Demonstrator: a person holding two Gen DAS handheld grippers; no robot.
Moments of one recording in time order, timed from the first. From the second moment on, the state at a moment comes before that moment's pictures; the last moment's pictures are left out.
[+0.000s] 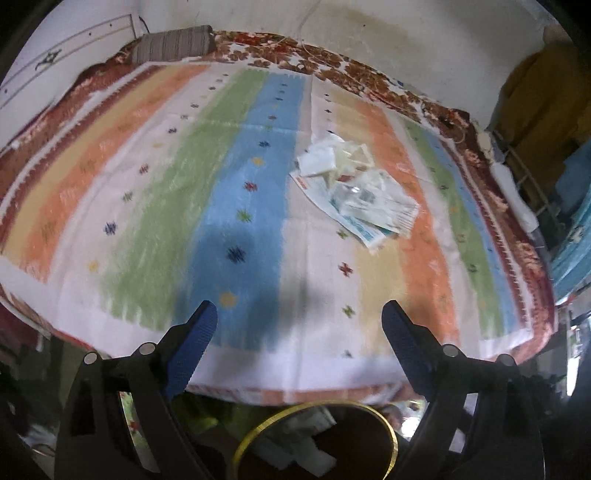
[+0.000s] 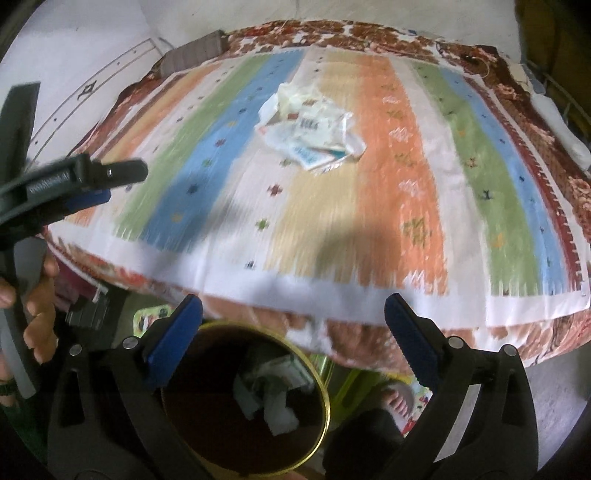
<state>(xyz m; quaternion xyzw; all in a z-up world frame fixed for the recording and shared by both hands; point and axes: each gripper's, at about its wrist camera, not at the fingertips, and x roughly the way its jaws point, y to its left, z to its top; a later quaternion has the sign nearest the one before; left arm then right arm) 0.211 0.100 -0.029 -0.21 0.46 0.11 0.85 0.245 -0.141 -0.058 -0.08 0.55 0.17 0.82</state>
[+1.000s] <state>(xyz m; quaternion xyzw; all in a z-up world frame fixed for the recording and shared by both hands) 0.312 0.113 -0.088 -0.06 0.42 0.08 0.90 0.349 -0.145 -0.083 -0.05 0.49 0.18 0.85</state>
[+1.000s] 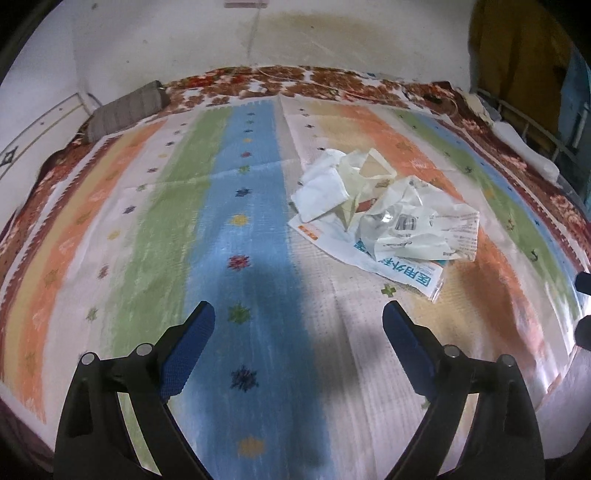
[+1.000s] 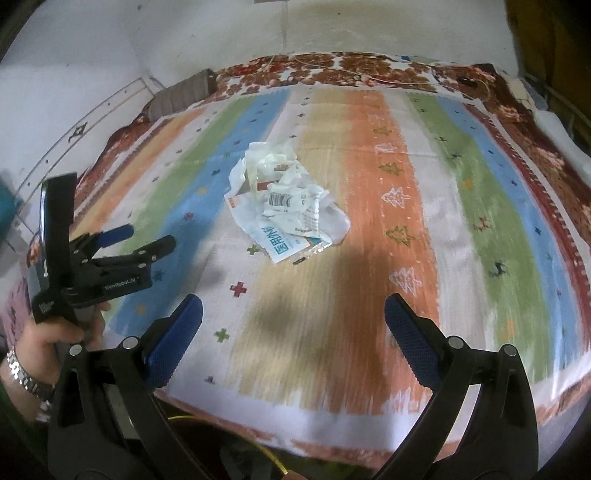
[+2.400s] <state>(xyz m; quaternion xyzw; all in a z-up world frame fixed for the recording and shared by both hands) 0.425 0.131 -0.132 -0.05 0.41 0.05 0.91 0.458 -0.123 -0.160 -0.03 0.51 0.18 0.84</state>
